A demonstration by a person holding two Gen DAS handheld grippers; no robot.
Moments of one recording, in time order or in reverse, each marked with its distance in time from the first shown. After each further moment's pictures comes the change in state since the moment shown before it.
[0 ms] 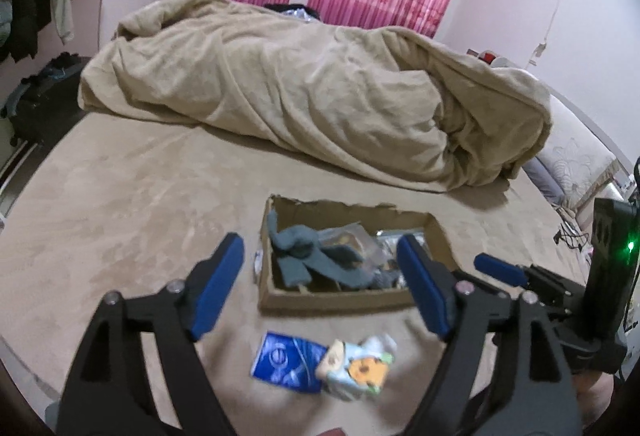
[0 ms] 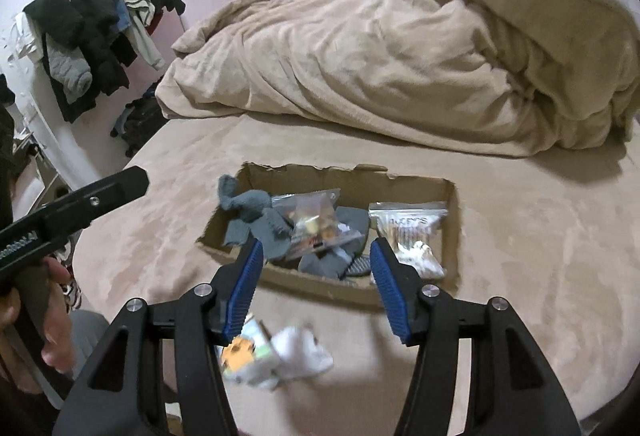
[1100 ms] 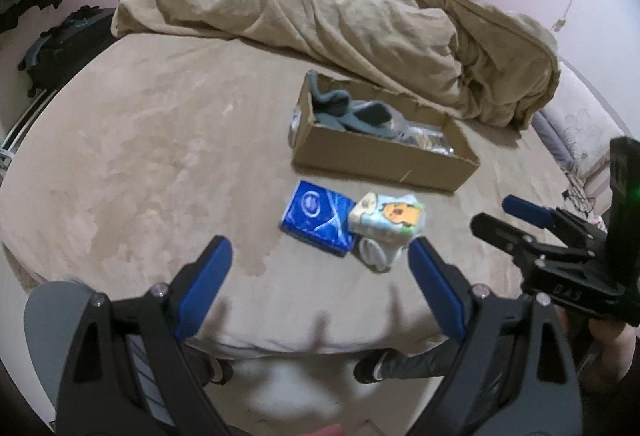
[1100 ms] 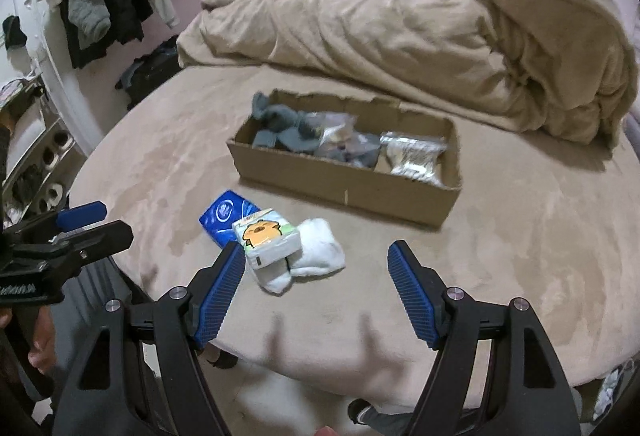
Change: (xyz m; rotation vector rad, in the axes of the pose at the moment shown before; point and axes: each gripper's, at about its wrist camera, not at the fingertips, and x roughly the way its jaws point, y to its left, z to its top) left arm -0.031 0.026 -0.117 -0.051 0.170 0.058; right arm -0.025 0.032 -0.077 -0.122 0.078 -0.038
